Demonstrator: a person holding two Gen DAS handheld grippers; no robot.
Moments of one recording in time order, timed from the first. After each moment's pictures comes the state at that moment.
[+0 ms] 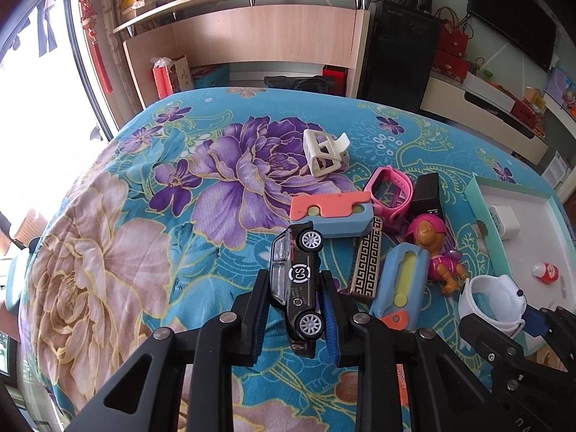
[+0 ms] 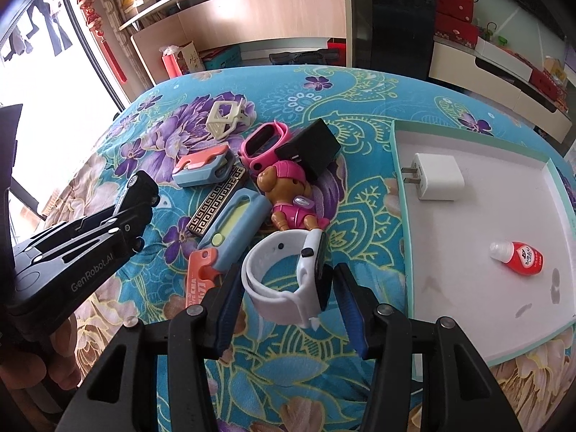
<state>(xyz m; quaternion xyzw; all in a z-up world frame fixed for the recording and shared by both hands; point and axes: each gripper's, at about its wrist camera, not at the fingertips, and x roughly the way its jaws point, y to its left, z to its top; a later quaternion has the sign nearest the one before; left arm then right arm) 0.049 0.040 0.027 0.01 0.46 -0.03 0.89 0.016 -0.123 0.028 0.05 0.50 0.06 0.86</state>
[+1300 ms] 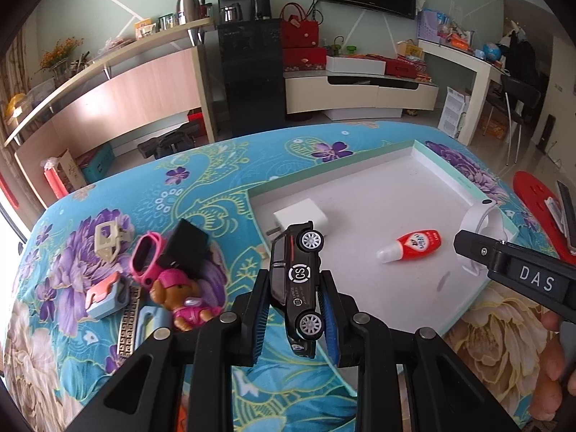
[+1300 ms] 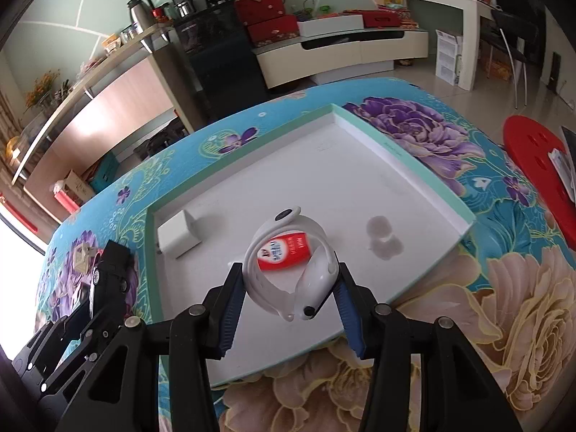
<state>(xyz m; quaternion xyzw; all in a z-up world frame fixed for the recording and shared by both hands) 0.009 -0.161 0.050 0.12 0.39 -0.25 0.88 -0.050 -0.329 0.050 0.23 0.42 -0.21 0.85</state>
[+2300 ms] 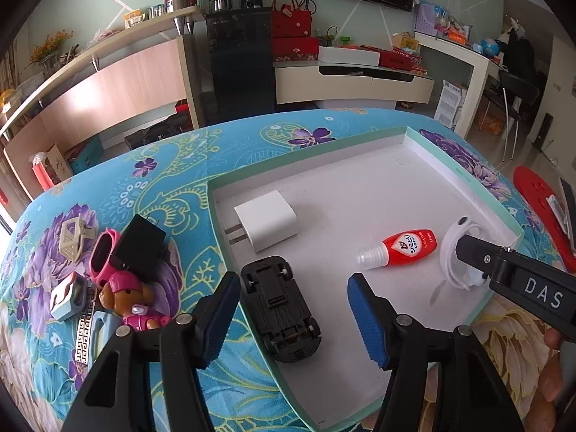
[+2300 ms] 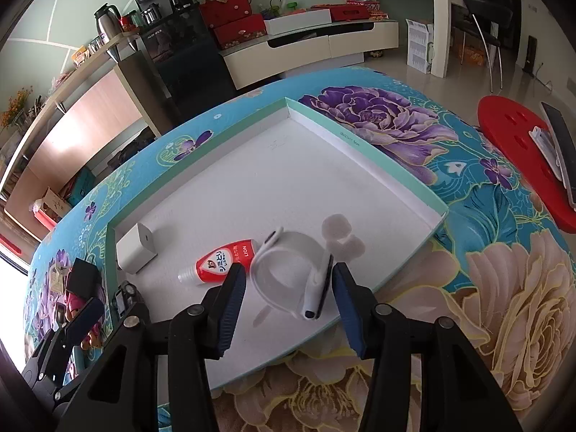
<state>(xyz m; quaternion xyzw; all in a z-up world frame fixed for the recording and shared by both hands) 0.018 -0.189 0.025 0.11 0.41 -0.26 0.87 -0.049 -0.347 0.033 0.24 0.43 -0.24 0.84</state>
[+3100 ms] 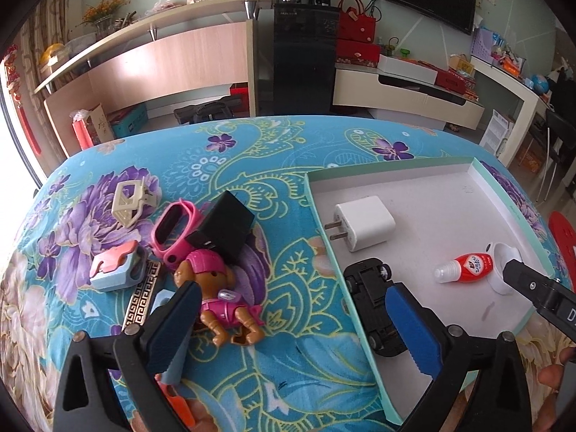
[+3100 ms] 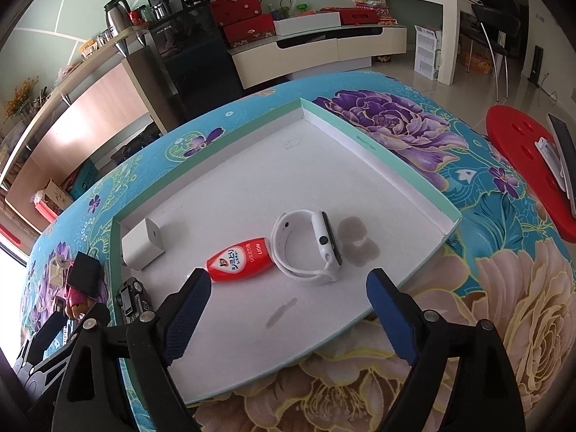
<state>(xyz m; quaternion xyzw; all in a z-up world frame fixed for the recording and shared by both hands) 0.045 -0.128 0.027 0.06 0.43 -0.16 0.89 -0.040 -0.332 0.036 0.22 0.43 -0.22 0.85</state>
